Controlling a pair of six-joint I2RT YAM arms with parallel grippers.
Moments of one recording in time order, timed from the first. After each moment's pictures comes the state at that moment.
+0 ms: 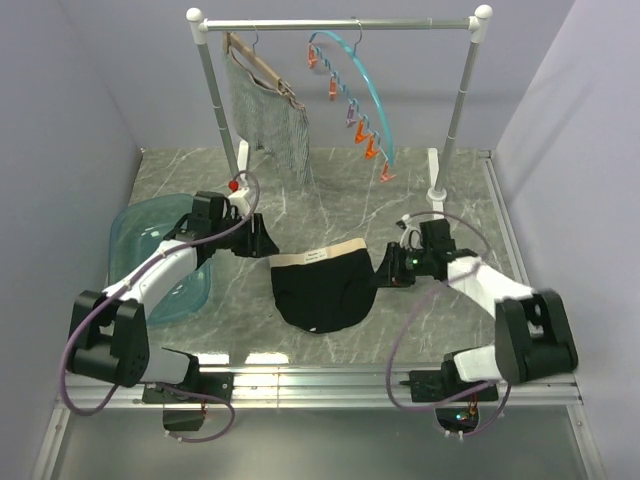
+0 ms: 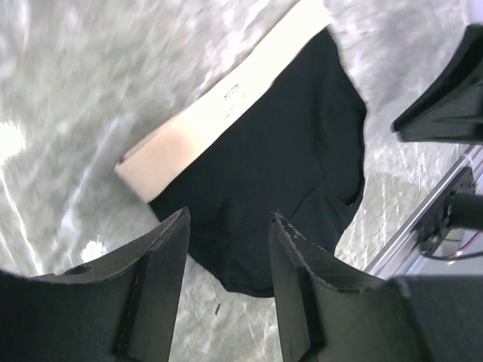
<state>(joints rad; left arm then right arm) -0.24 1.38 0.86 -0.25 0.59 -0.24 0.20 1.39 0.65 -0.27 -0.69 0.36</state>
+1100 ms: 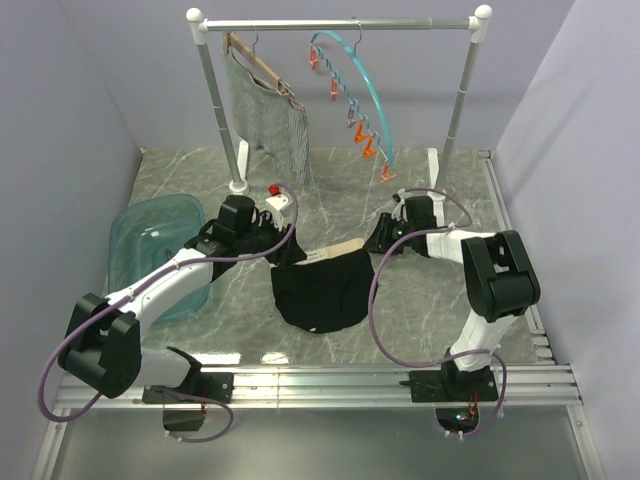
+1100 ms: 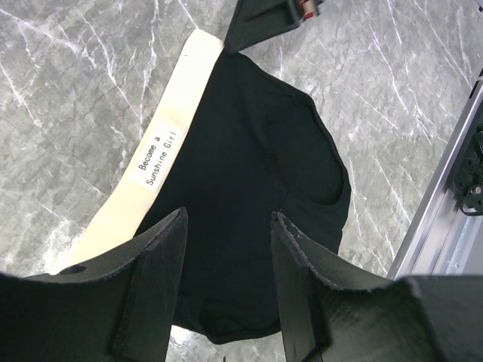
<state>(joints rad) -0.49 1.32 0.86 -0.09 0.55 -0.04 0.20 1.76 0.87 0.06 -0.48 0.47</state>
